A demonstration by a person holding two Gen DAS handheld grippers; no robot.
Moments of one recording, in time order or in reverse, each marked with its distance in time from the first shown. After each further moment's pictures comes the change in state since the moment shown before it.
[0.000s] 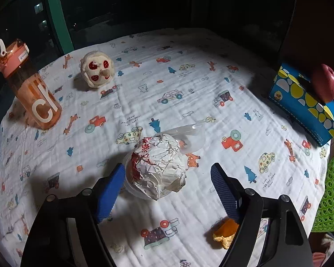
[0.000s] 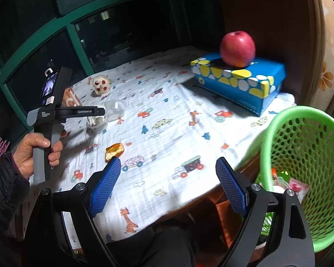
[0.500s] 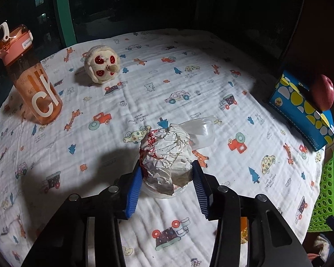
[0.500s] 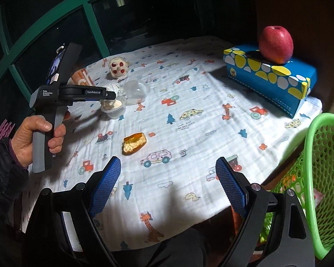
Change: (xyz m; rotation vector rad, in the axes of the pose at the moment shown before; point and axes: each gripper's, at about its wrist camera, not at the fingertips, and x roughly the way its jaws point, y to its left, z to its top) left arm -0.006 0.026 -0.001 -0.042 -0.013 -0.059; right arm 0.039 0.041 -0.002 -0.084 0.072 0.065
